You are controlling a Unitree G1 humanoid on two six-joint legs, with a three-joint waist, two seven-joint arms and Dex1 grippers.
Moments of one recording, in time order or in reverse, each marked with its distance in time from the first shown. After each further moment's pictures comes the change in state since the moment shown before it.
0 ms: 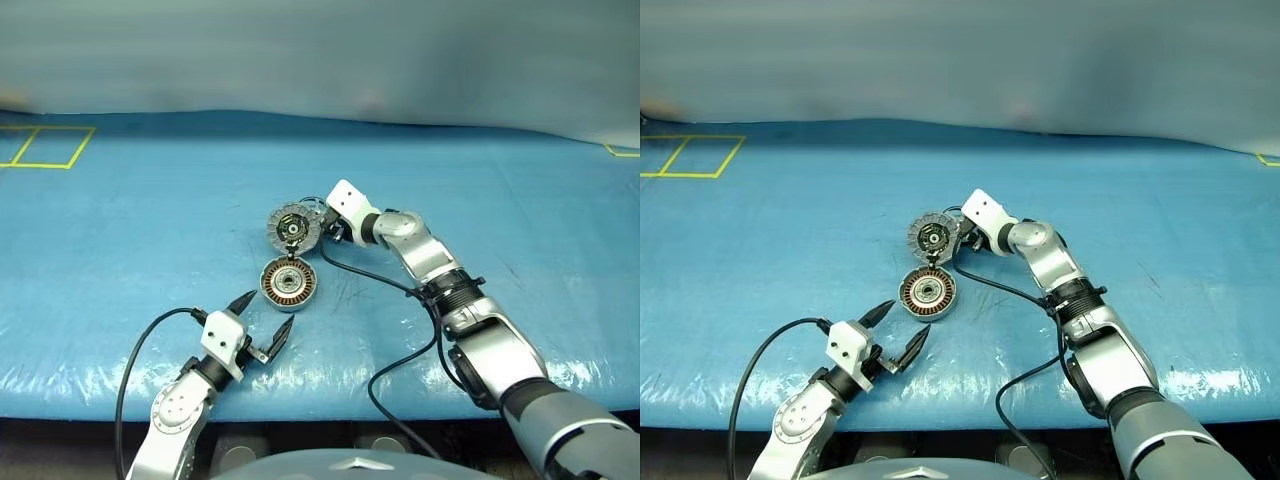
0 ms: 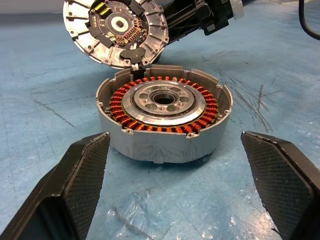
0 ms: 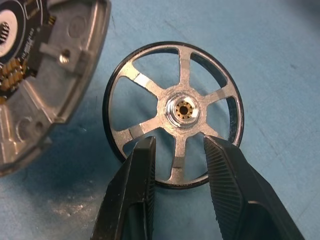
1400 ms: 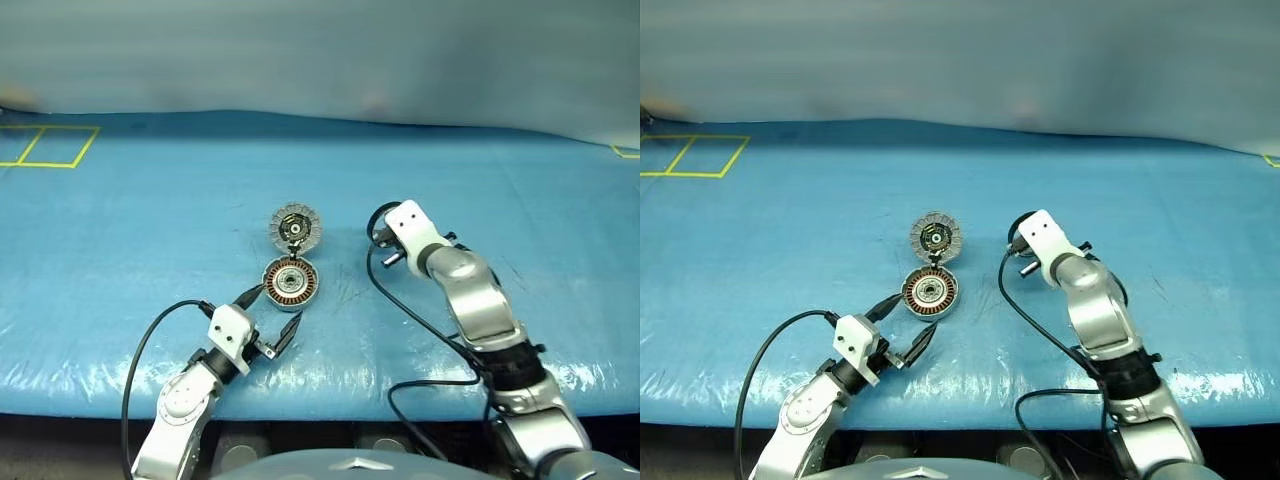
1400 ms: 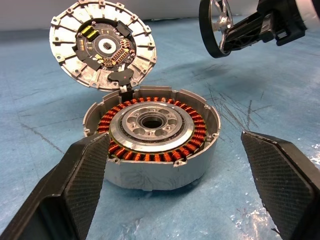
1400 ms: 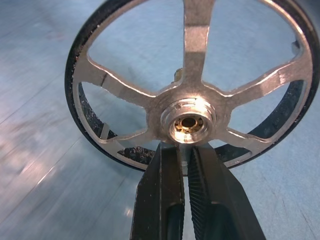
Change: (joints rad) left arm -0.060 0.005 -0.027 0.001 -0.011 0.007 -0.037; right arm 0.451 -0.277 -0.064 -1.004 -0.113 0.751 -0.097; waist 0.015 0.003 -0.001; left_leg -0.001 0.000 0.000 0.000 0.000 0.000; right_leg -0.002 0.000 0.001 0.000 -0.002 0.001
